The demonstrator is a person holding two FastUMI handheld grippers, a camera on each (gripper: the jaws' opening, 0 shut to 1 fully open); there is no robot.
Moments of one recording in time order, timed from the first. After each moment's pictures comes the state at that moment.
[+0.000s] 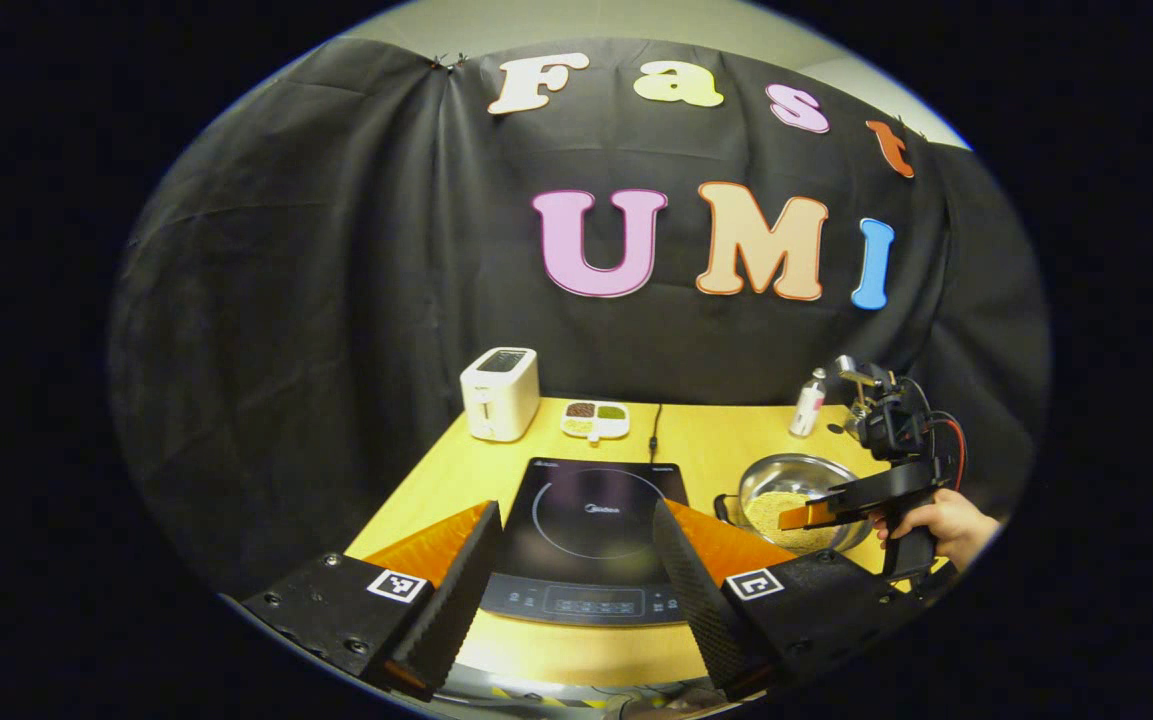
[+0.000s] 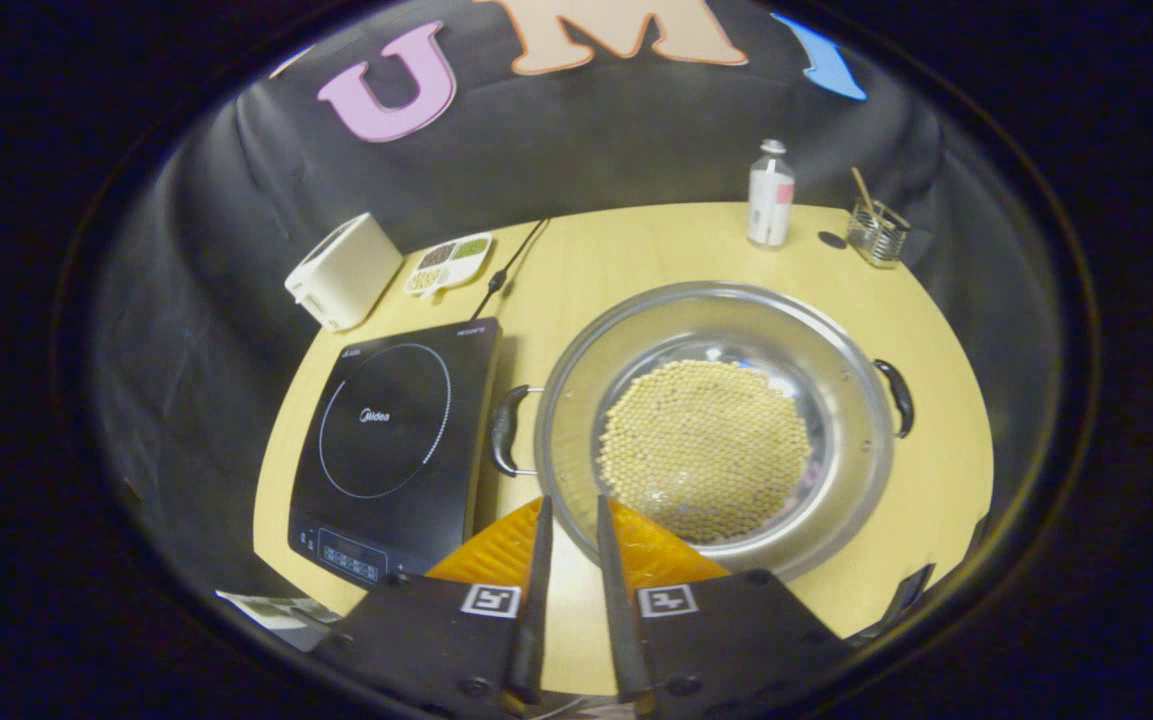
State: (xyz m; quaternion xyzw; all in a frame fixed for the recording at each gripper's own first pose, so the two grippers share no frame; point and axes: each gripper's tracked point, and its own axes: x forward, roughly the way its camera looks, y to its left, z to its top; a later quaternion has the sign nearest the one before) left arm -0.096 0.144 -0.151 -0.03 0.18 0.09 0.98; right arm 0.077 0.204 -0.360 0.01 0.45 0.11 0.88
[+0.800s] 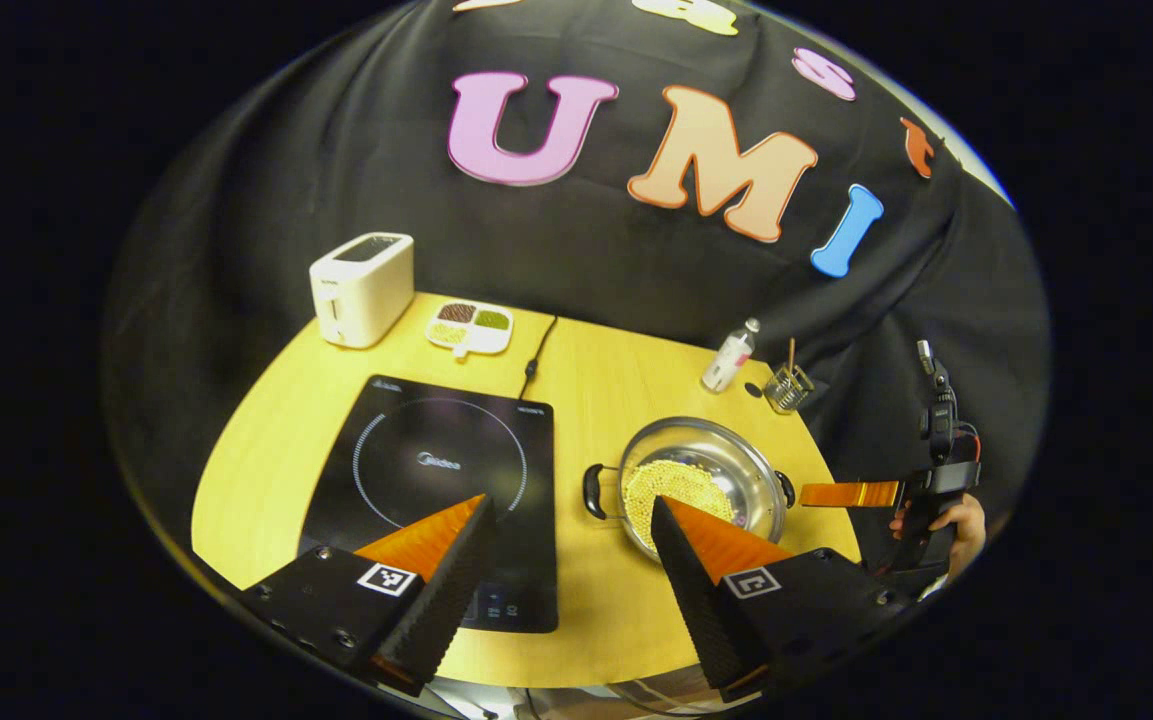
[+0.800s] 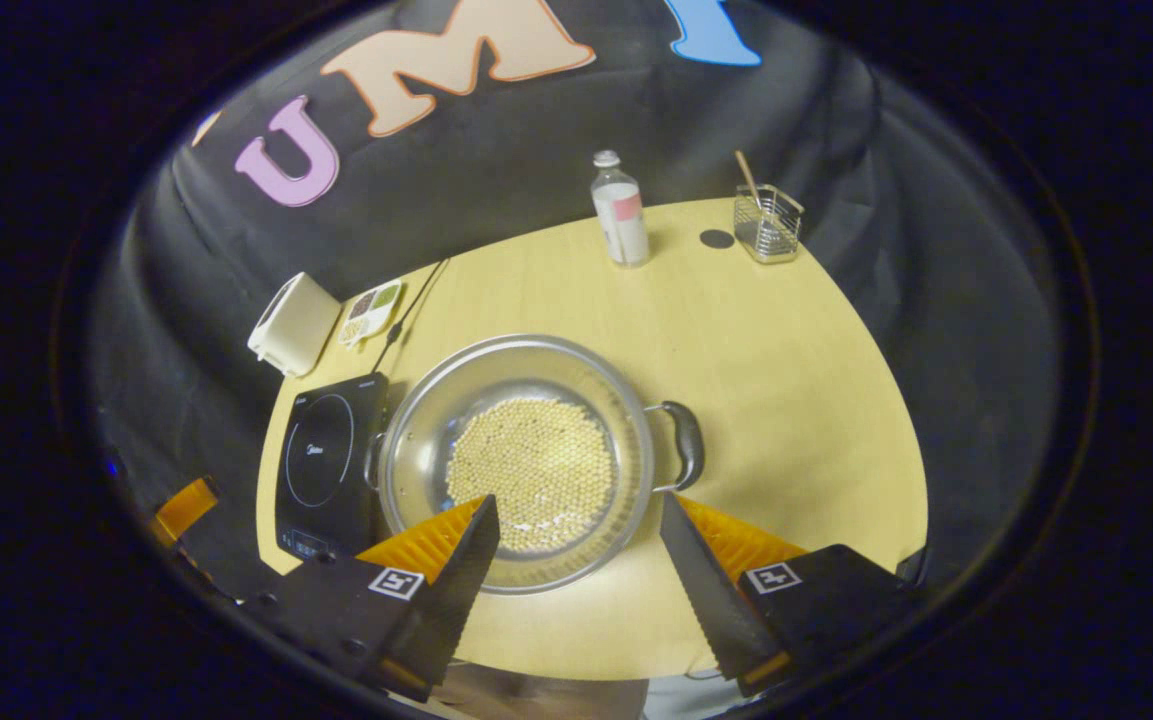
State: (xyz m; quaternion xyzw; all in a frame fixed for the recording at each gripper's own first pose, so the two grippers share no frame) left arm 0.018 0.031 -0.227 -0.14 0.34 -0.01 0.93; right arm 0.147 0.029 -0.327 0.05 0.49 0.09 0.86
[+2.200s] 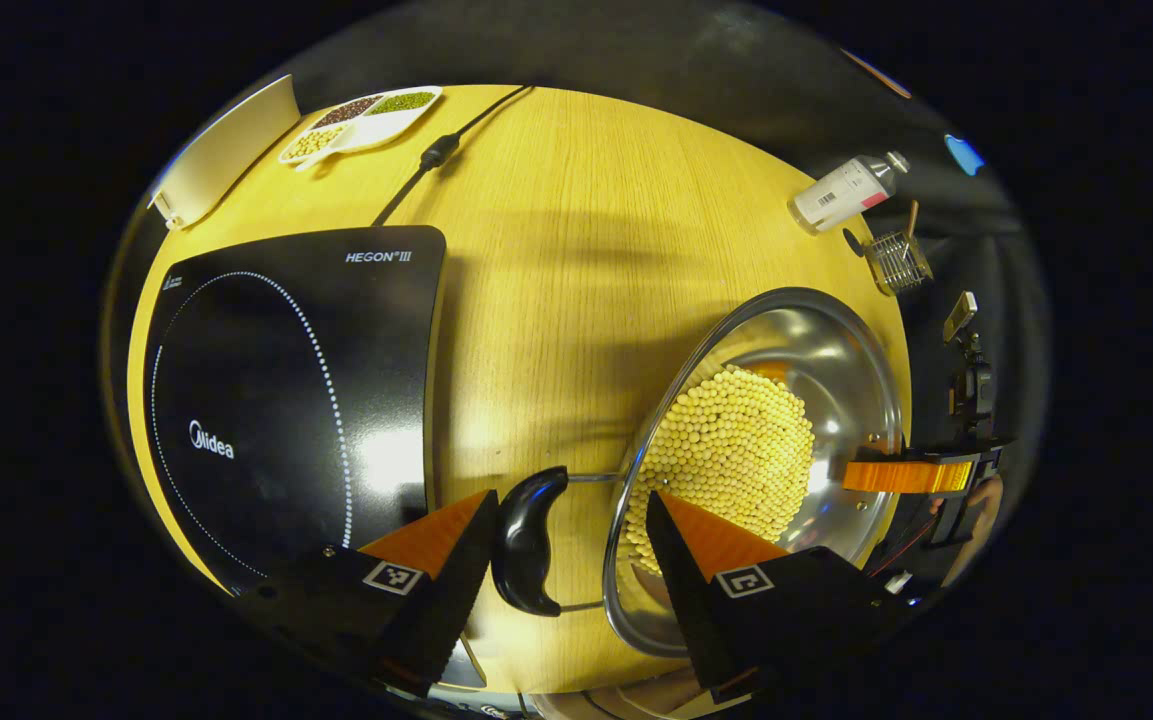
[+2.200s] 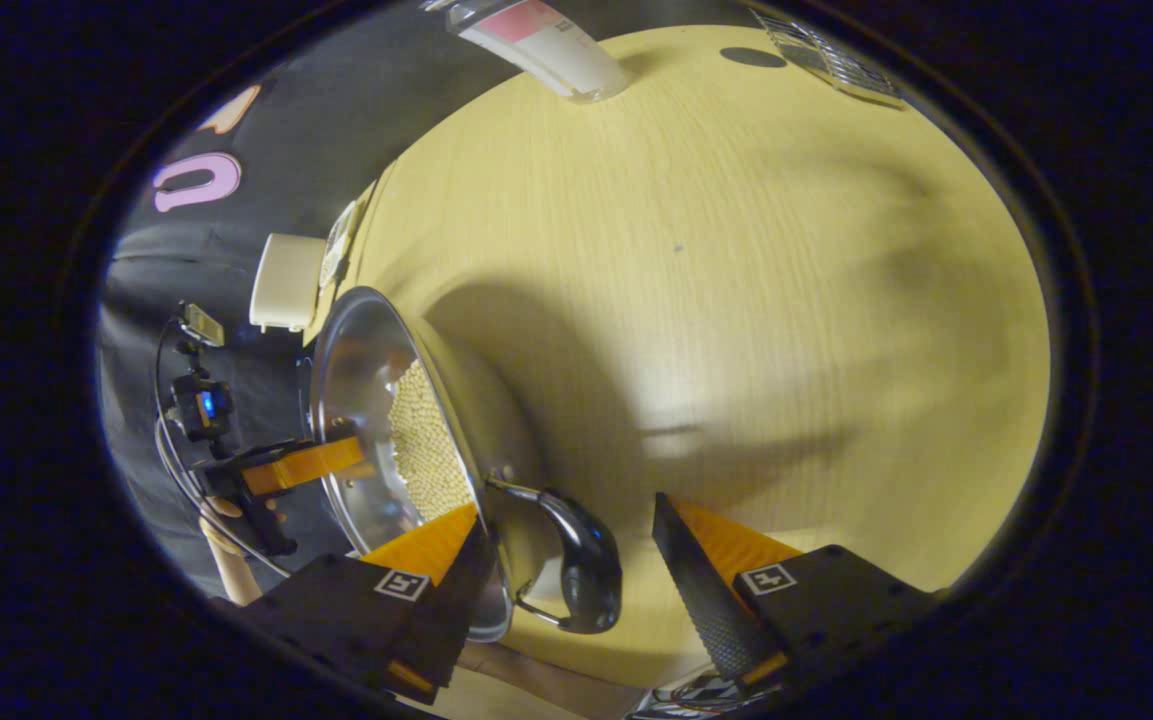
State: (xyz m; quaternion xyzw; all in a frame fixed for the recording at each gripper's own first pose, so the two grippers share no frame) left arm 0.119 -0.028 -0.422 -0.14 0.62 -0.02 0.77; right arm 0.203 0.020 -0.467 0.12 0.69 0.19 0.69
